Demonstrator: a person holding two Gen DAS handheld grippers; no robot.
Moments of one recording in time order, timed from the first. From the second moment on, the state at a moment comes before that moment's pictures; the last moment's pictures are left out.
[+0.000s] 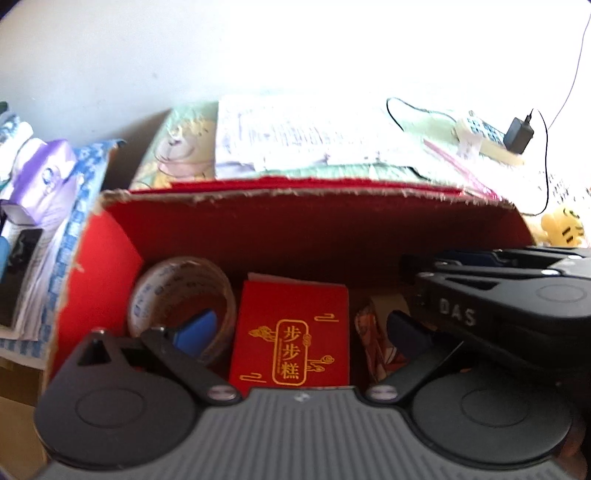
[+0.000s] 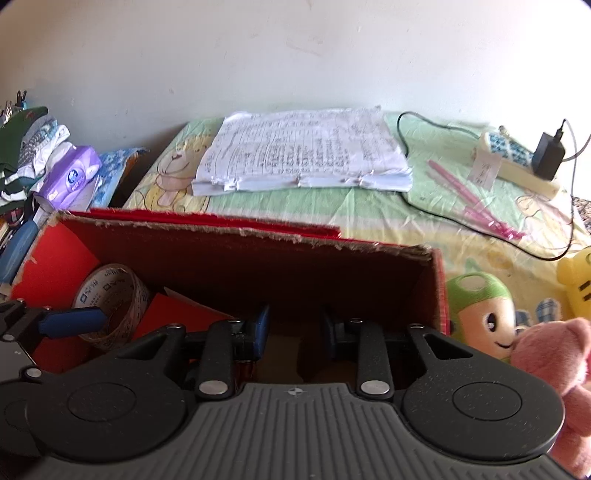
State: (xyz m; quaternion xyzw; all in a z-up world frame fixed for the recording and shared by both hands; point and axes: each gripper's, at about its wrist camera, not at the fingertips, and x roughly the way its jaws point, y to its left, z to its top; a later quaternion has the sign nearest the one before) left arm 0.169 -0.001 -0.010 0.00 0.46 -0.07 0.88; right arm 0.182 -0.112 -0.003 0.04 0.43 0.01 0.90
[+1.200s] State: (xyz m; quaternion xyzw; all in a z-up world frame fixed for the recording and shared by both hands) left arm 0.044 -0.002 0.043 0.00 0.43 0.01 0.90; right arm 0.018 -0.130 0.058 0.12 0.25 0.00 0.96
